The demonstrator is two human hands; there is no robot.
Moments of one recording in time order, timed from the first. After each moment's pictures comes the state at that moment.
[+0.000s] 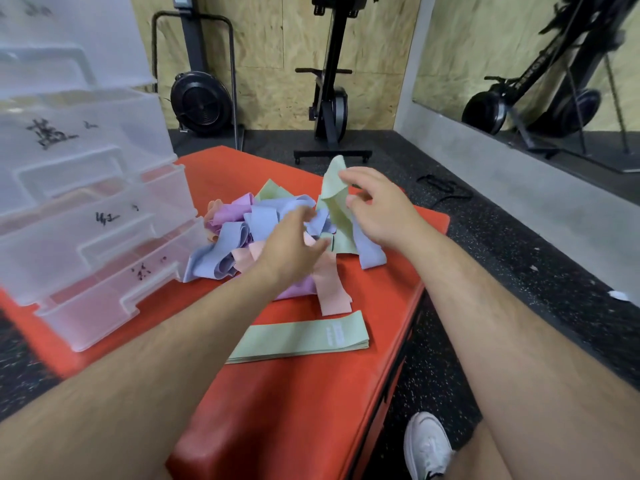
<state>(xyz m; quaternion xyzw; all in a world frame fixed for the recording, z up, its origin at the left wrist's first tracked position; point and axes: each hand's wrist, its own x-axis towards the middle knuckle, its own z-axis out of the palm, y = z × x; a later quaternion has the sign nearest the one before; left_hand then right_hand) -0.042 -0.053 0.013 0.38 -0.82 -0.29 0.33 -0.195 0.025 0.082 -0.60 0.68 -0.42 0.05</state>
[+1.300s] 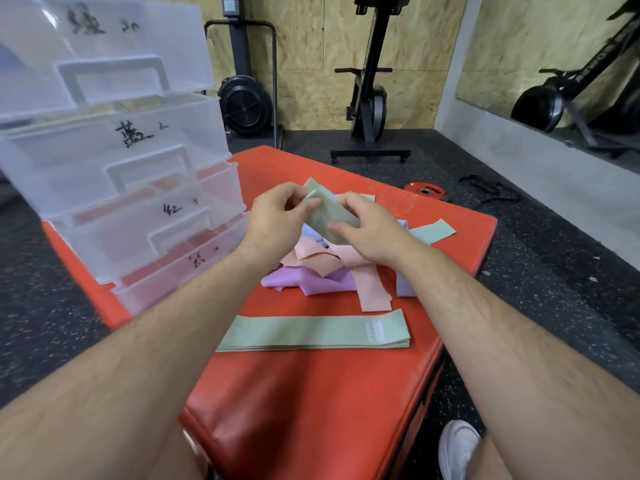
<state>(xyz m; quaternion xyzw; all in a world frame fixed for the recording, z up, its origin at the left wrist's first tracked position) 0.033 -0.058 0.064 0.39 -0.72 -0.35 0.45 -0.142 -0.003 0.049 -0.65 0.65 -0.36 0.16</state>
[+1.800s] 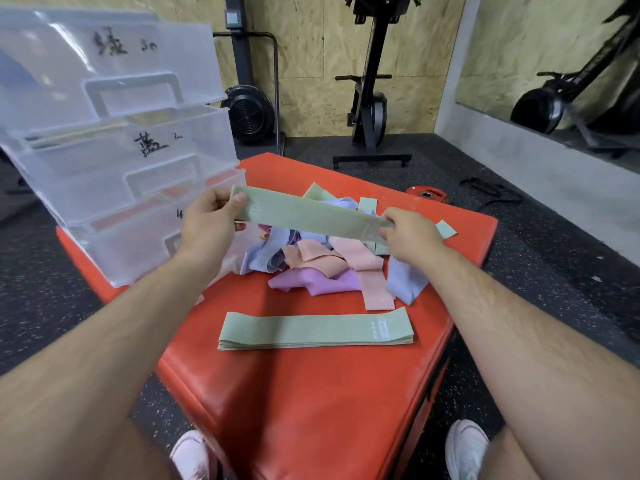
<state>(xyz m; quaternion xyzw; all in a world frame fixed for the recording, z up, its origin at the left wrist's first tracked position) 0.111 -0.089 0.060 0.43 -0.57 -0.44 0.54 -0.190 0.002 0.031 -0.55 0.81 -0.22 0.02</state>
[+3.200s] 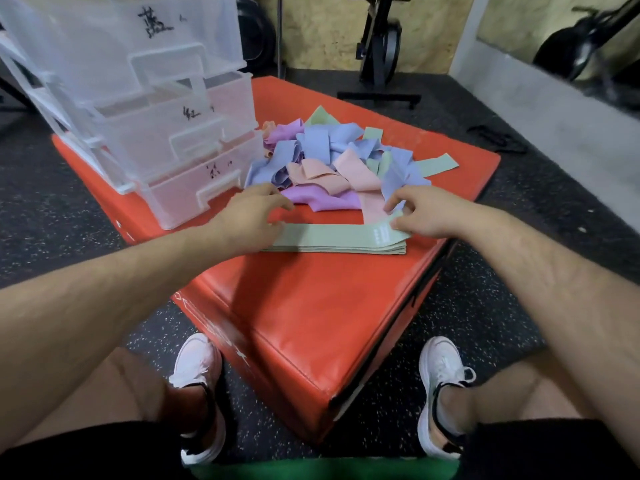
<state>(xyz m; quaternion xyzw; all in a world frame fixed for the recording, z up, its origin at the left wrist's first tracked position) 0.132 -0.012 -0.017 0.36 -0.91 -0.10 0.14 -0.171 0.102 0.020 -0.62 0.76 -0.09 0.16</state>
